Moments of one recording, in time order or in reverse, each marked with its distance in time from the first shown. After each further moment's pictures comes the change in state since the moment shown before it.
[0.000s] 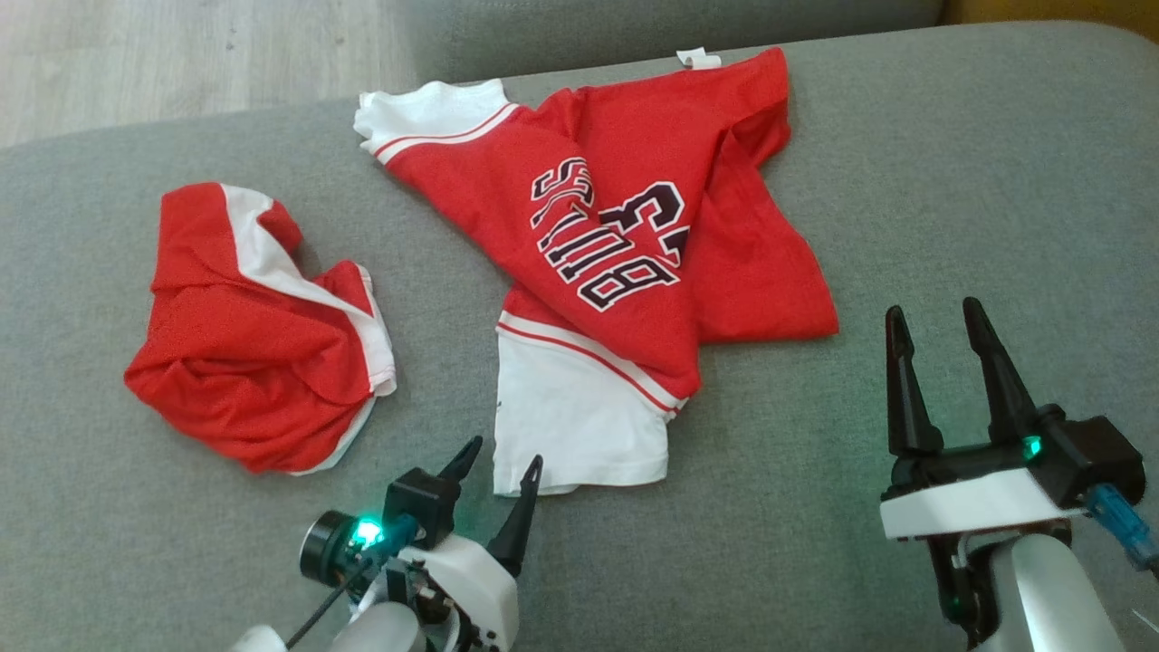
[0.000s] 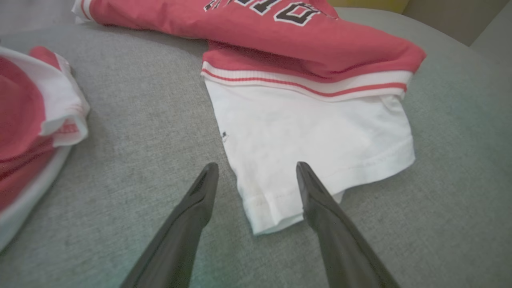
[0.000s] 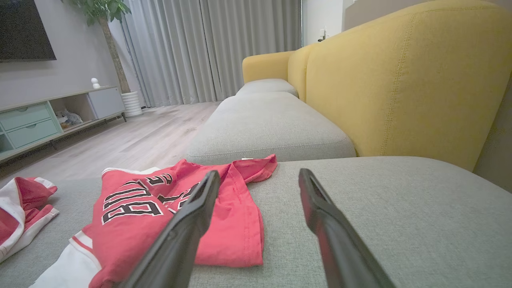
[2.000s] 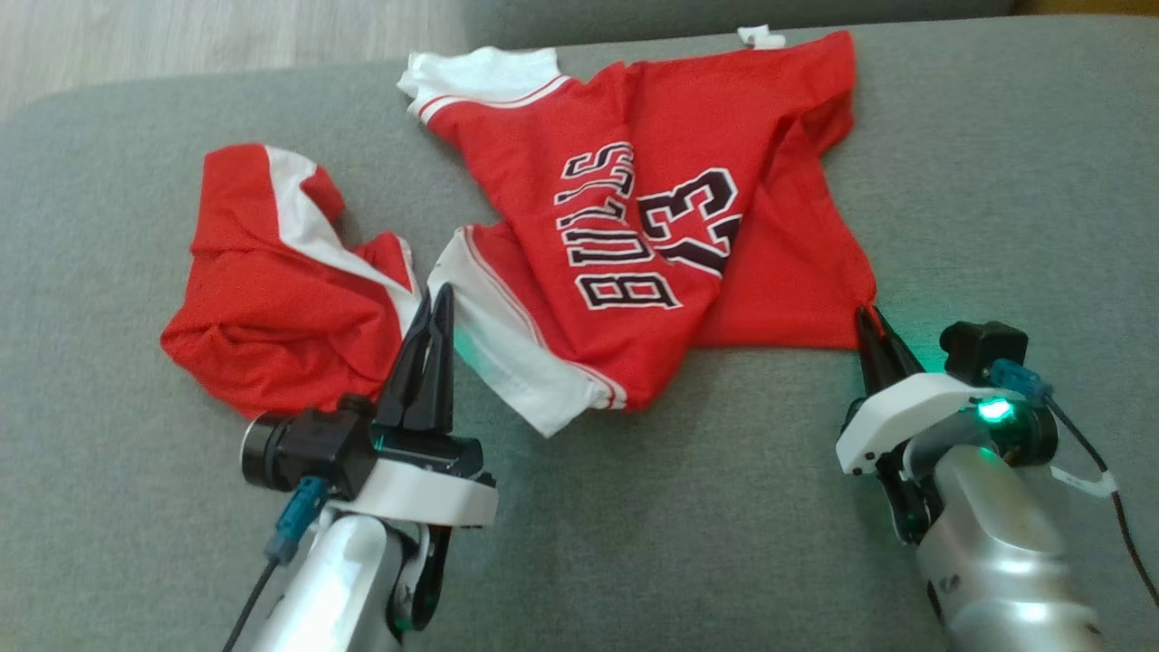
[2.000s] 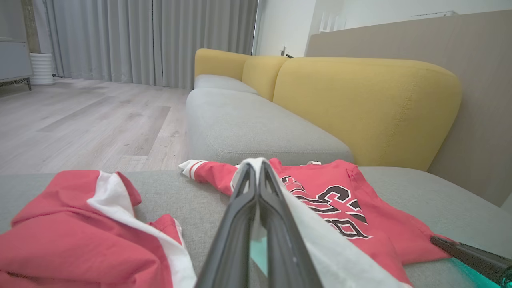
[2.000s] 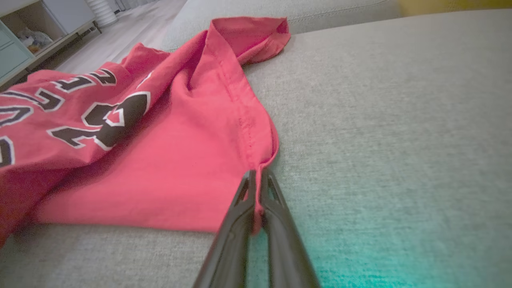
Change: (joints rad) left arm -0.033 -0.078 0.234 -0.210 0.082 -0.003 -0.240; right arm -0.443 -0.012 0.040 0.823 0.073 0.000 0.035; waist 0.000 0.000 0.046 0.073
